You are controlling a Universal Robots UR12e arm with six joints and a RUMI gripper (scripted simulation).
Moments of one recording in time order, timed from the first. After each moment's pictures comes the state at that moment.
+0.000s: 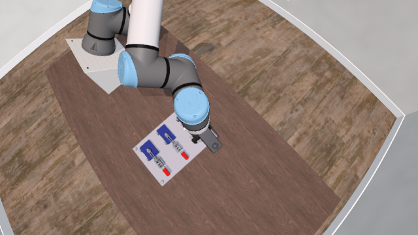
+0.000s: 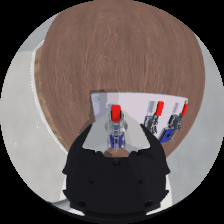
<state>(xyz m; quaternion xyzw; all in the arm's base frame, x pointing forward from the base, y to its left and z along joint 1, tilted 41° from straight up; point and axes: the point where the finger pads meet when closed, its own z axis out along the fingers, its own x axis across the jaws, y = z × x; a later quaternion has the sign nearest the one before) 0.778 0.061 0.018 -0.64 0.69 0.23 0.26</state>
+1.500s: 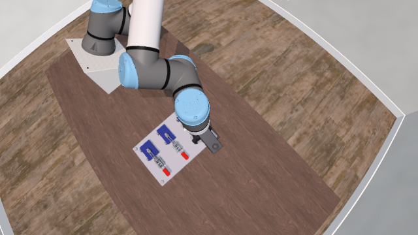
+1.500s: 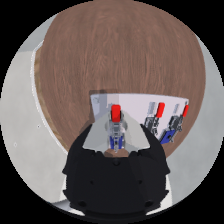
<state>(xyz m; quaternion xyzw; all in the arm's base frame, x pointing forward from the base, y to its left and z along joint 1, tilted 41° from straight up) 0.780 0.063 0.015 -0.64 0.69 0.23 0.26</state>
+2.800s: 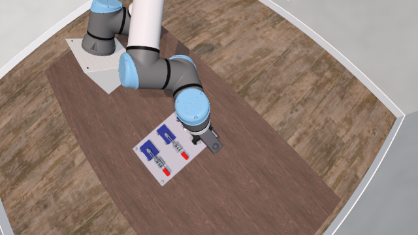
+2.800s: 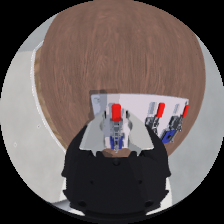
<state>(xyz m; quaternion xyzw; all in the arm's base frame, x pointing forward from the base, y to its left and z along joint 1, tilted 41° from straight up) 0.780 0.064 0.015 -0.64 0.69 0.23 0.26</state>
